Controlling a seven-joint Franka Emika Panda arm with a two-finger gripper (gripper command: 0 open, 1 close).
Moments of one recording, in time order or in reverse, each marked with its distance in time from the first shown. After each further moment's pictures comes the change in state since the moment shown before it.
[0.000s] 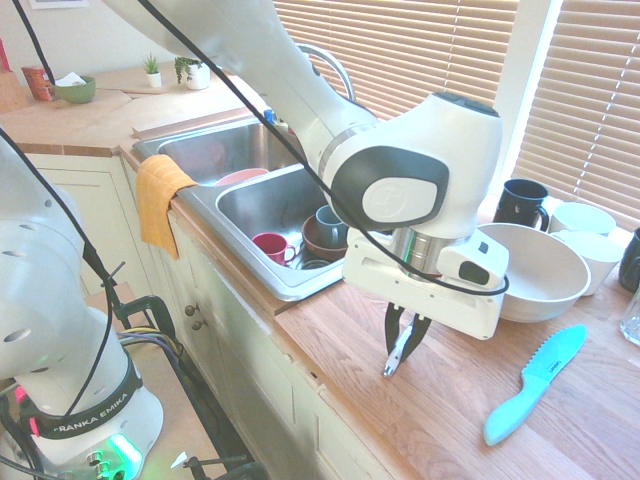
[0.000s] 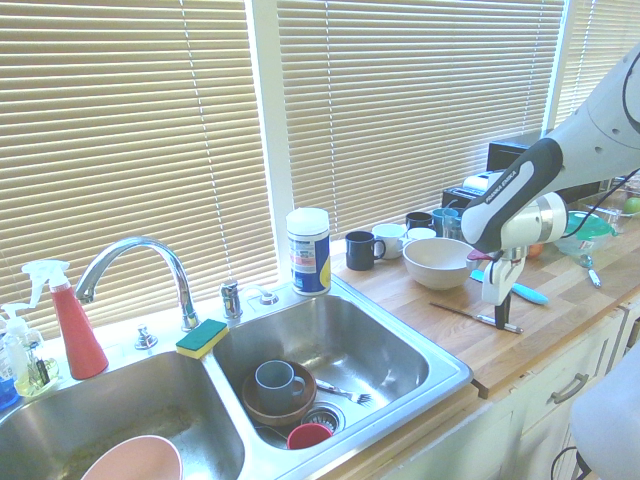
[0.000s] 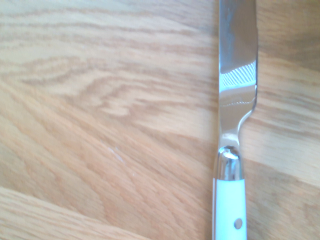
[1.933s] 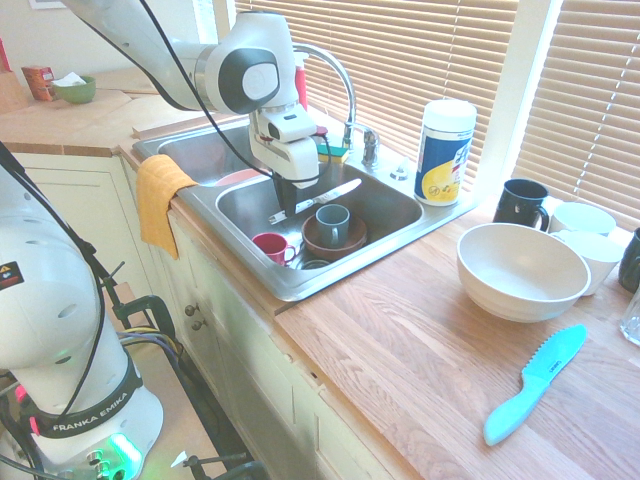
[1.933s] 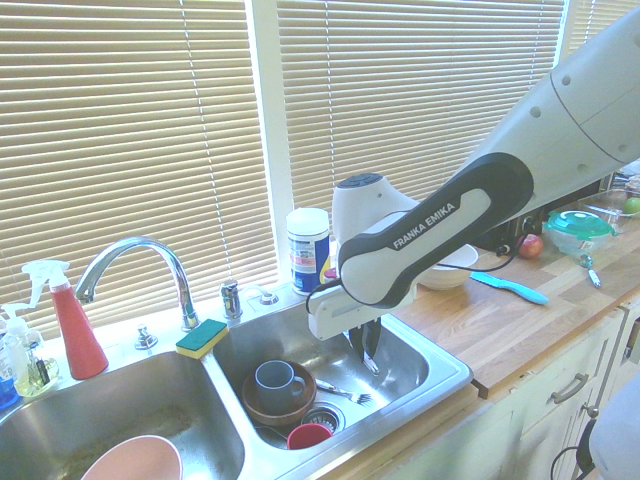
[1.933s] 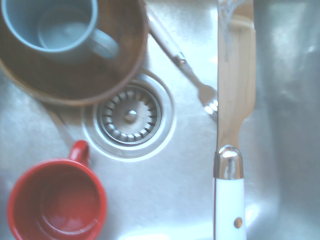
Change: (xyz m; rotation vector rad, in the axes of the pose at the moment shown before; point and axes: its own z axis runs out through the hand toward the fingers) arm -0.135 -0.333 -0.045 0.058 0.172 0.455
